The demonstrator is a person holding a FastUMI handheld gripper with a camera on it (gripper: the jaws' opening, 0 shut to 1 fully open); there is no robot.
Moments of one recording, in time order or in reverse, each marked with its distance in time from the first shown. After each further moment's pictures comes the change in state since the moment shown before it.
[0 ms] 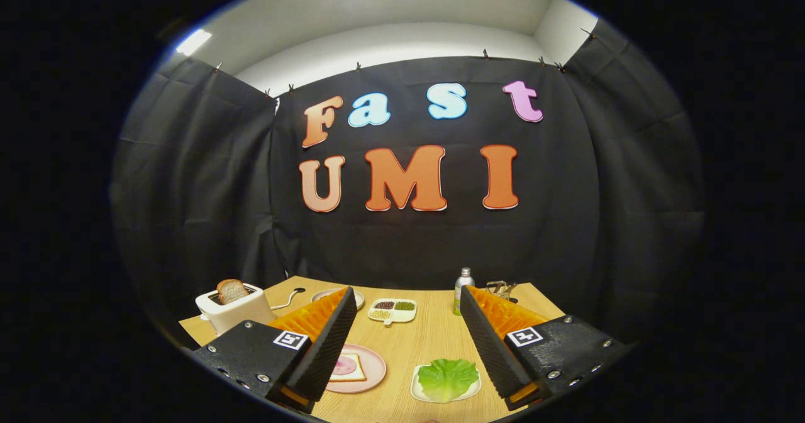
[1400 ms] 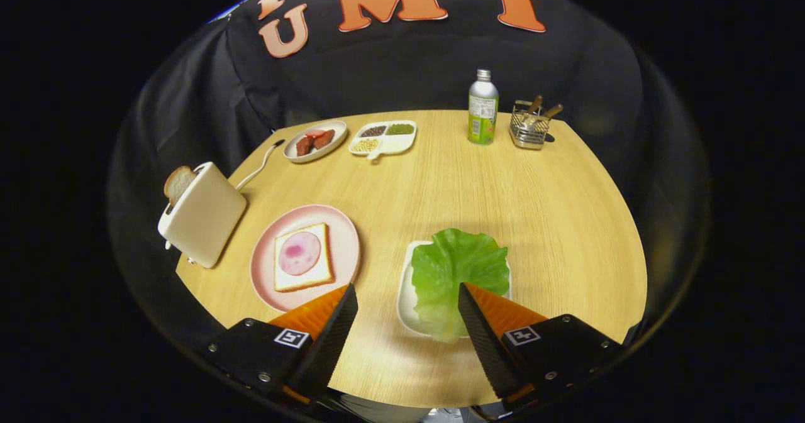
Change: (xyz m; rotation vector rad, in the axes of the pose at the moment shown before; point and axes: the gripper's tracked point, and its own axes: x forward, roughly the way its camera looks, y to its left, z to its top) arm 0.043 -0.032 -0.236 0.040 0.894 0.047
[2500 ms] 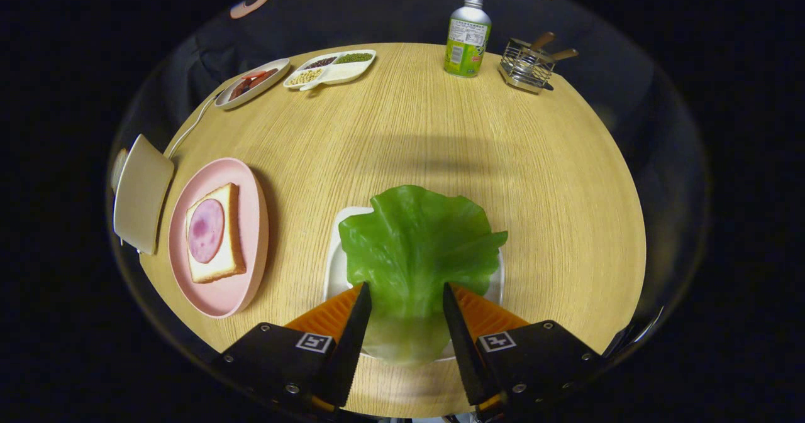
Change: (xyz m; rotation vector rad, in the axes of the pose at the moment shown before) arm 0.073 -0.044 -0.030 -0.027 0.271 -0.127
